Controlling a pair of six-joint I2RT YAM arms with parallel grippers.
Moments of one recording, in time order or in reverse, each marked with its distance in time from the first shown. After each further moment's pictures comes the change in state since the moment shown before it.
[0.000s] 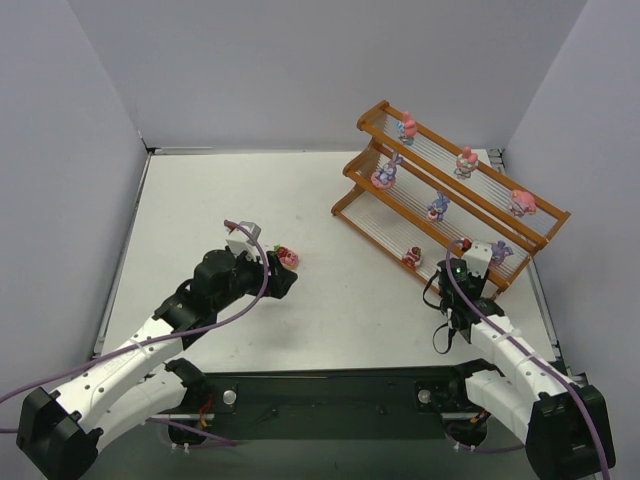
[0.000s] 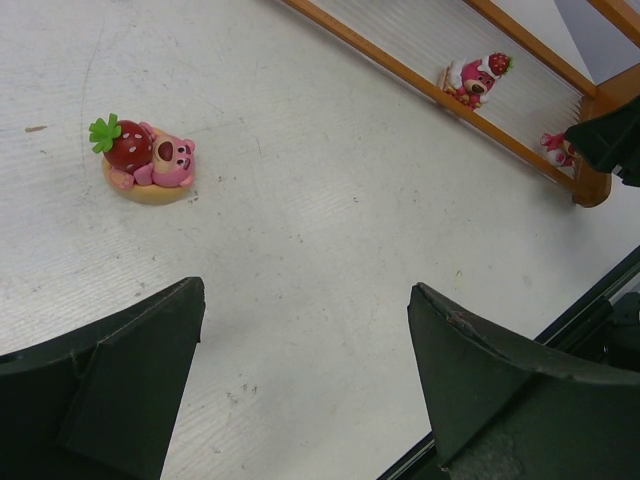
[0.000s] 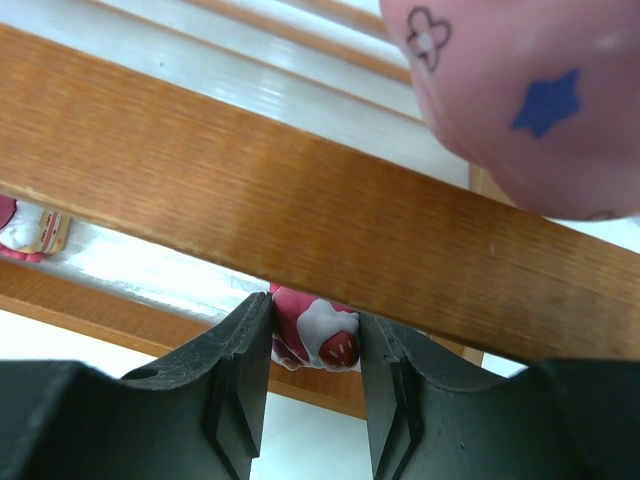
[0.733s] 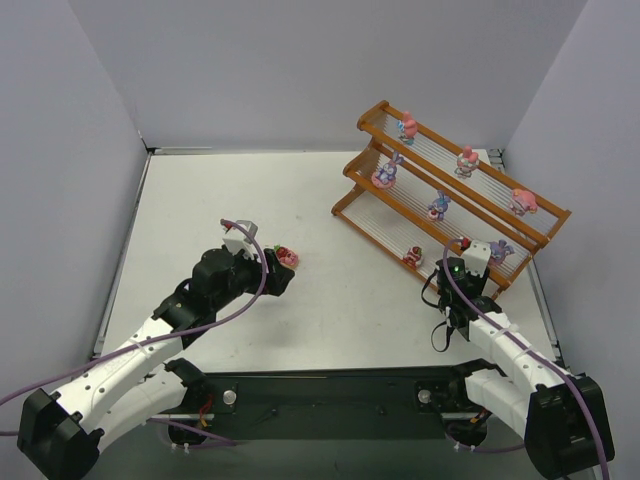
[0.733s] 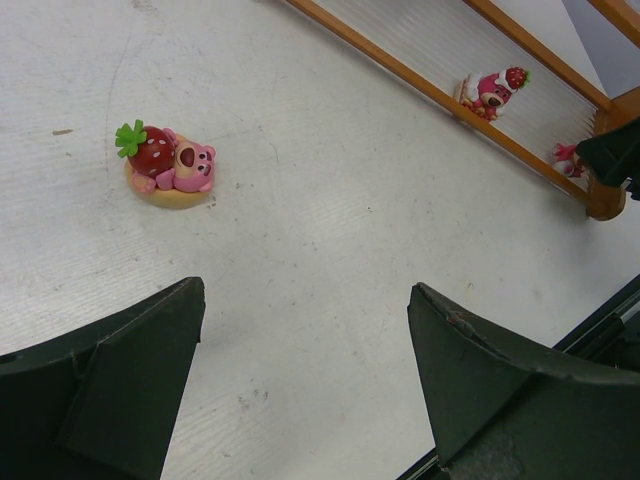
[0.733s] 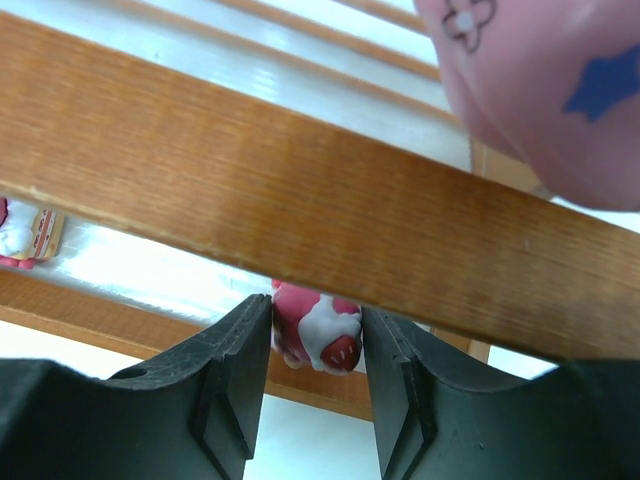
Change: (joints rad) left arm 0.018 0.000 0.000 0.000 -0.022 0.000; right arm 0.000 0.040 -0.003 0.038 0.025 -0.001
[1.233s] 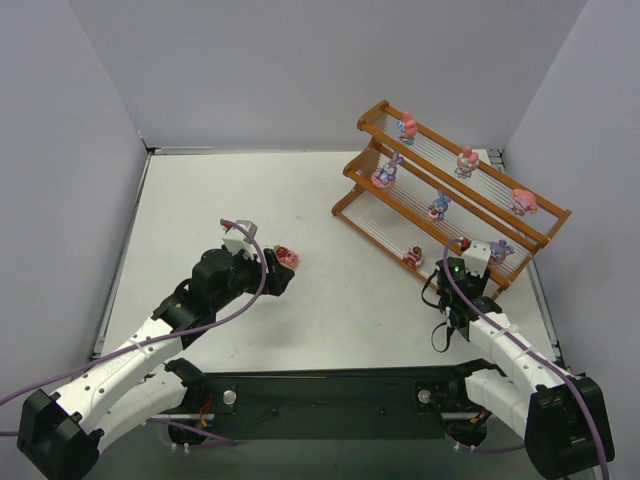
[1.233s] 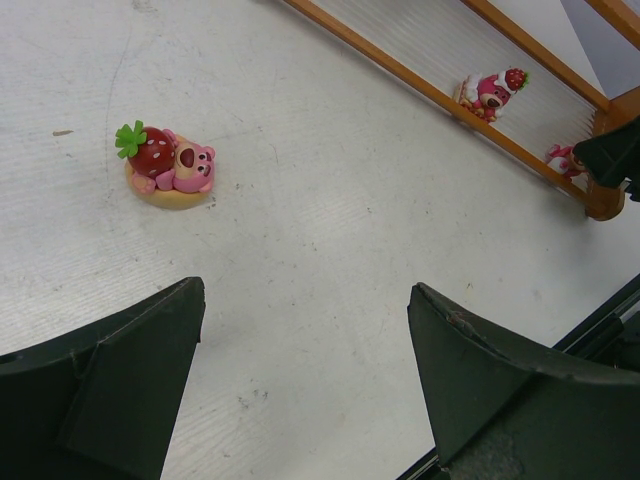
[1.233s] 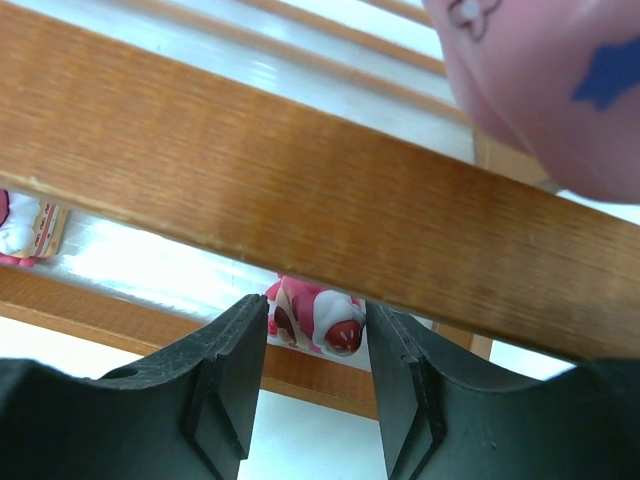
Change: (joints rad) left arm 0.000 -0.003 0.000 0.000 0.000 0.000; right arm 0.000 -0.002 -0.001 -0.003 -0.007 0.001
